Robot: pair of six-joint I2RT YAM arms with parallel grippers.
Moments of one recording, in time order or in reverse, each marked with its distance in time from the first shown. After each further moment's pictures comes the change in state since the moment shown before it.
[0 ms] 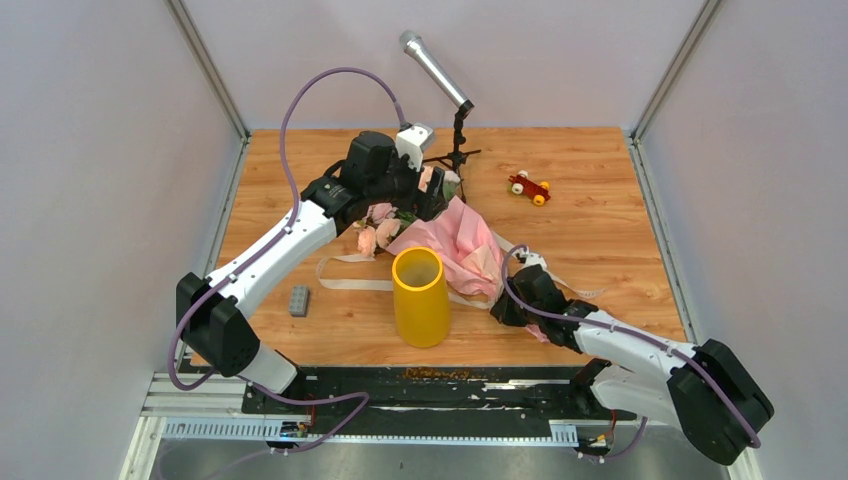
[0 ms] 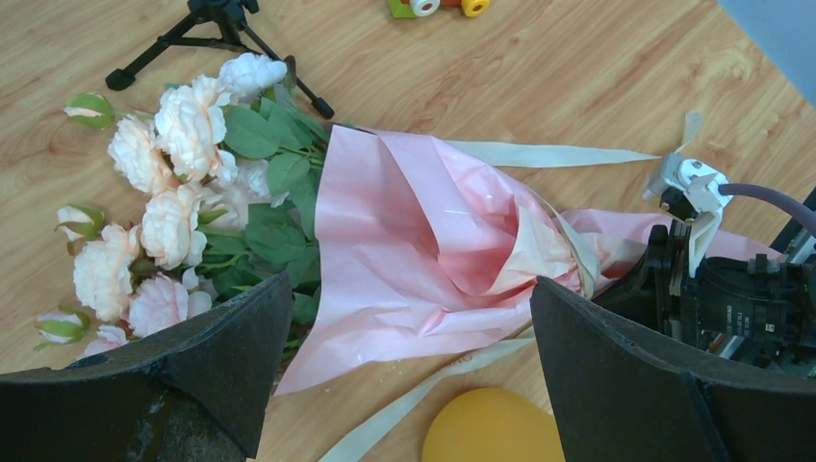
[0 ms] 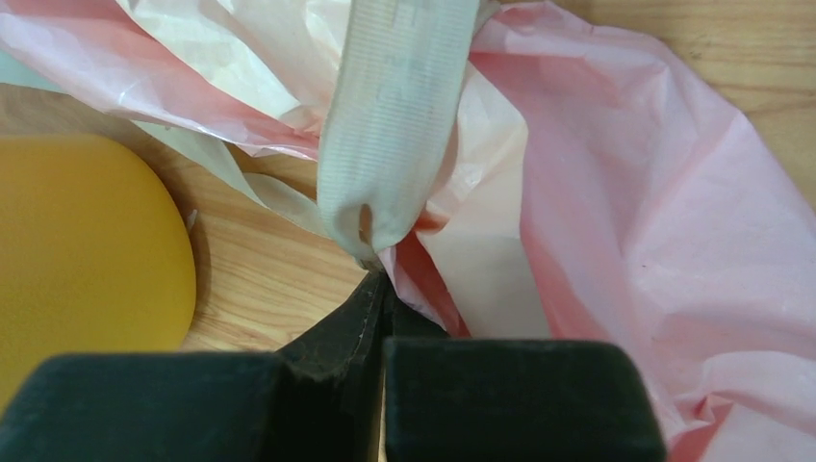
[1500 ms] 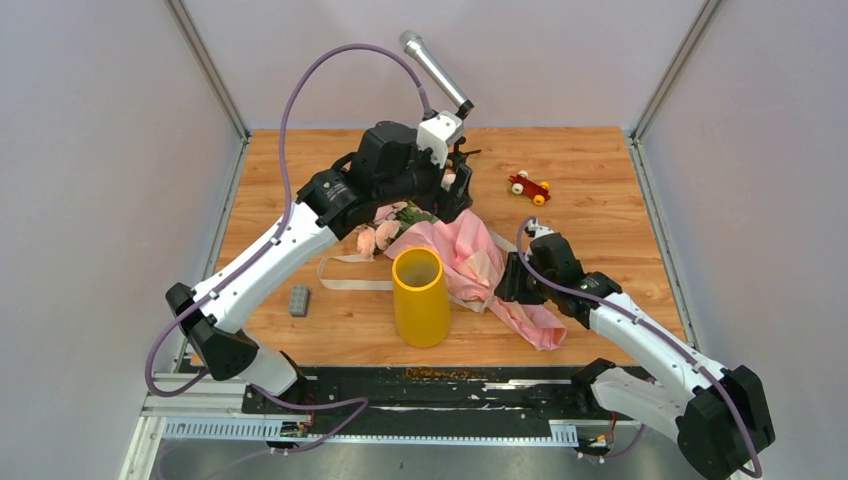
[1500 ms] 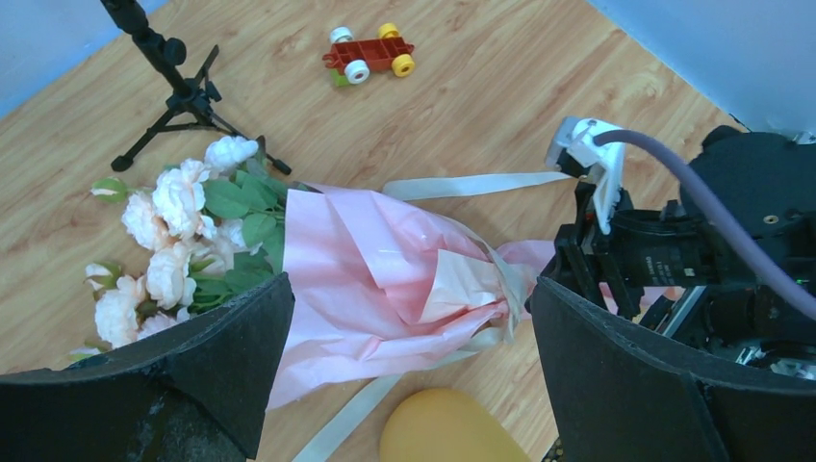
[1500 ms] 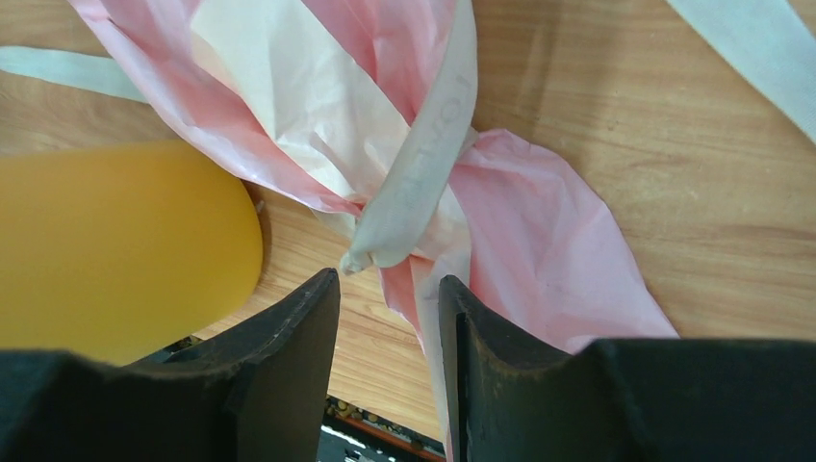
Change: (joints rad) left arm -0.190 -0.004 0.277 -0.202 -0.141 0.006; right arm -0.150 -0.066 0.290 -0.371 -0.126 -0.169
